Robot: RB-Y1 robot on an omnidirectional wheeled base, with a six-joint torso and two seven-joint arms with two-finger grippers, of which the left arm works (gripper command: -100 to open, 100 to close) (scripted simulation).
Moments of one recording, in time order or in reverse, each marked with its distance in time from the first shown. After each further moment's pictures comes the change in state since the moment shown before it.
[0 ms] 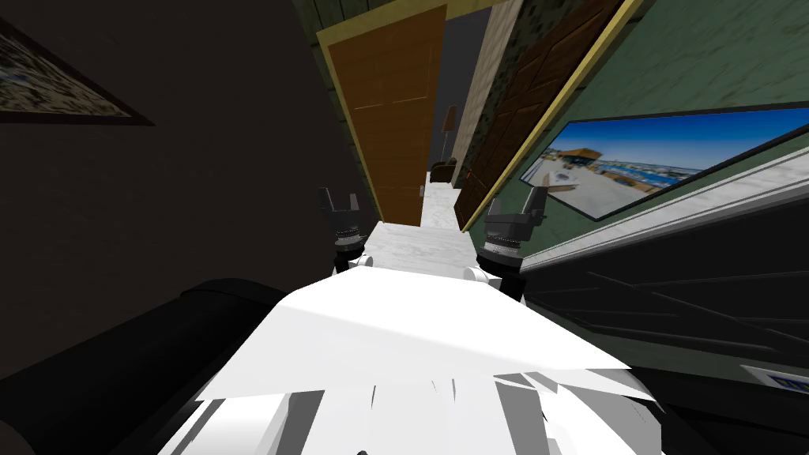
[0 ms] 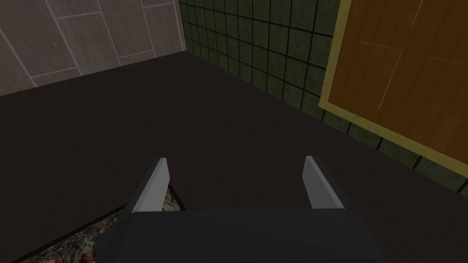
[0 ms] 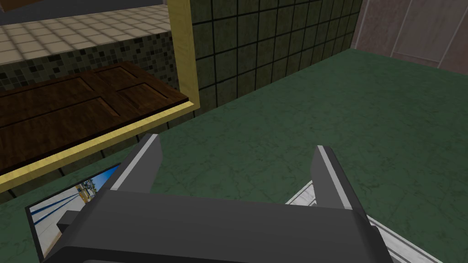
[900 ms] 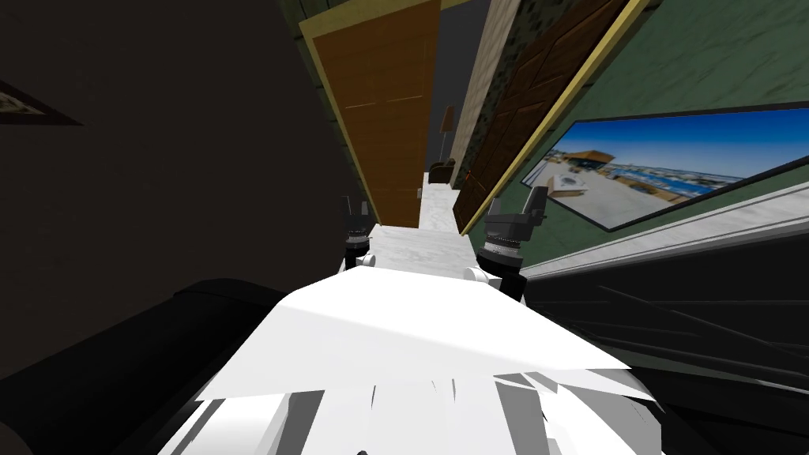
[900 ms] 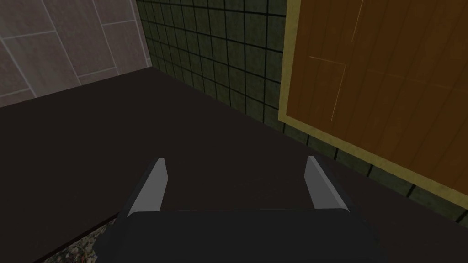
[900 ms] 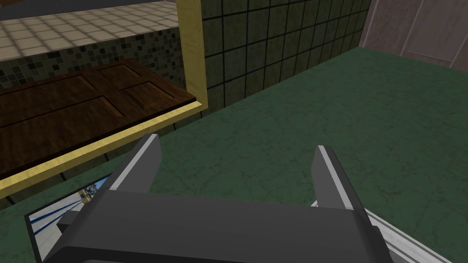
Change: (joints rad) arm -0.071 0.039 0.021 0.187 -0.010 -0.021 0.004
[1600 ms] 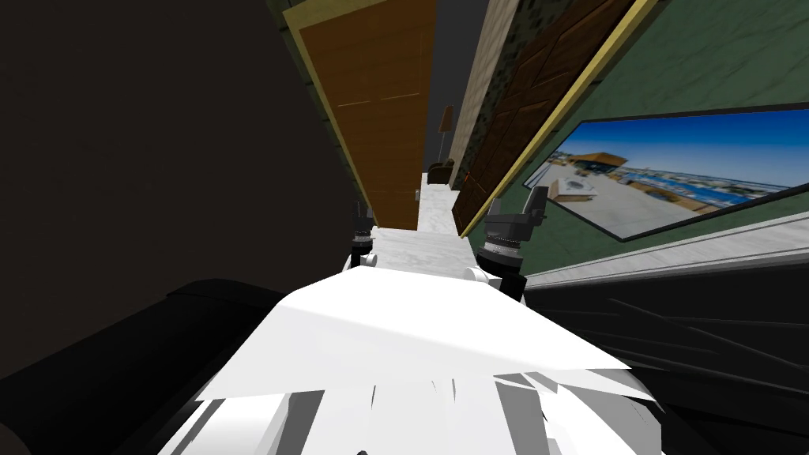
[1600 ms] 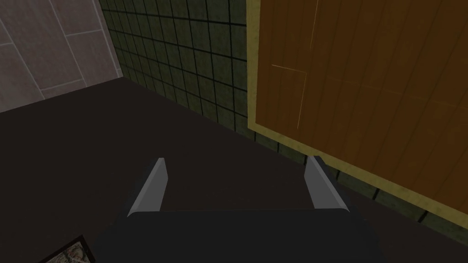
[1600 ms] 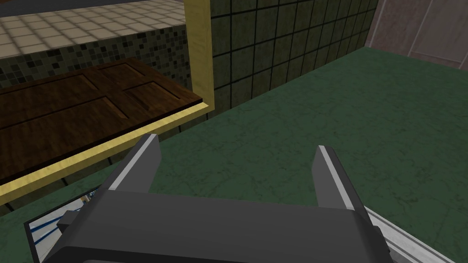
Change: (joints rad) arm -0.064 0.021 0.019 0.158 -0.008 -0.017 0.004
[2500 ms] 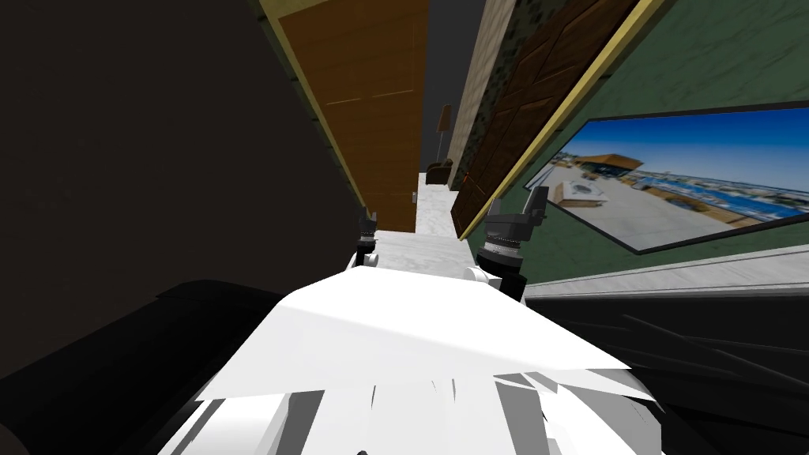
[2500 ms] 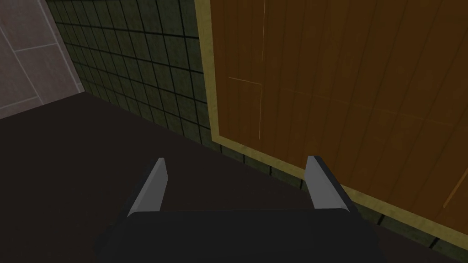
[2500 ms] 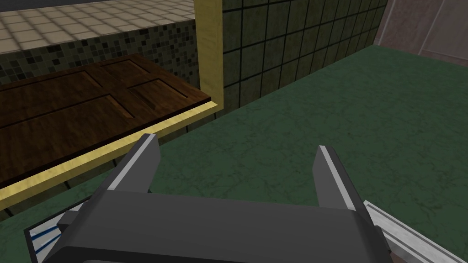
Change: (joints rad) arm -0.078 0.020 0.023 0.201 -0.011 -0.023 0.005
